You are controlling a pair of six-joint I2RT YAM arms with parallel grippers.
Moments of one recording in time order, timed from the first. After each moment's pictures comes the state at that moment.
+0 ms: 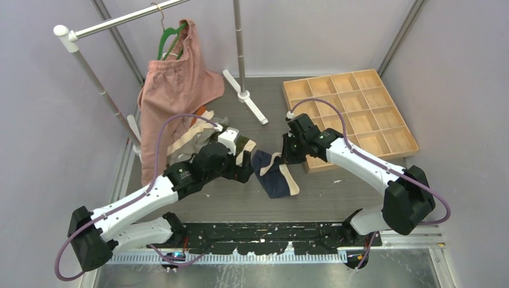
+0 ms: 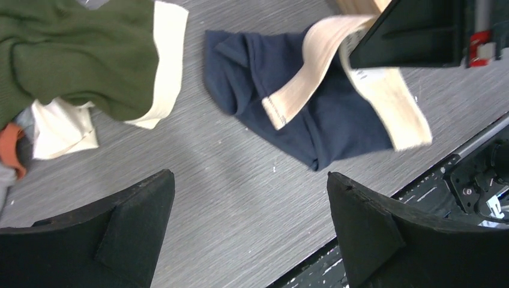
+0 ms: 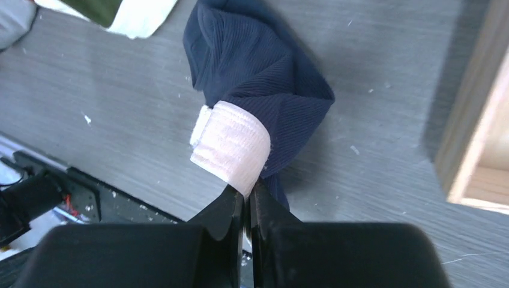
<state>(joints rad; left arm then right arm) -0.86 0.99 0.79 -0.41 -0.15 -0.43 0.62 1.41 1.04 -0.60 -0.10 0.57</state>
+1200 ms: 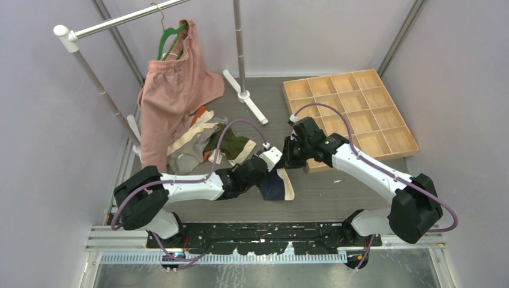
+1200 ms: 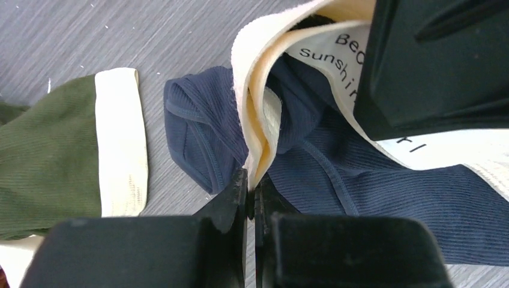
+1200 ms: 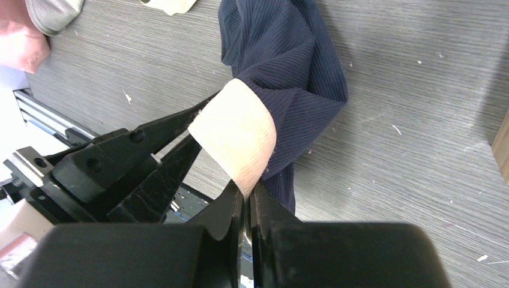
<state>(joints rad) -1.08 1.50 0.73 0.14 -0.38 -0.06 0.62 1.33 0.96 -0.56 -0.25 0.66</state>
